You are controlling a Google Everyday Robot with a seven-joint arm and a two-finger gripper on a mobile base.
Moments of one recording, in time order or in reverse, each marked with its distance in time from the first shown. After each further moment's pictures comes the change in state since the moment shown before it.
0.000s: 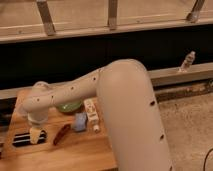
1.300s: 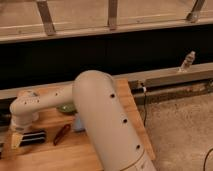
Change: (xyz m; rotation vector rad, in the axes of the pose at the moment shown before) arm 0.101 -0.010 0.079 0.124 0.172 -0.158
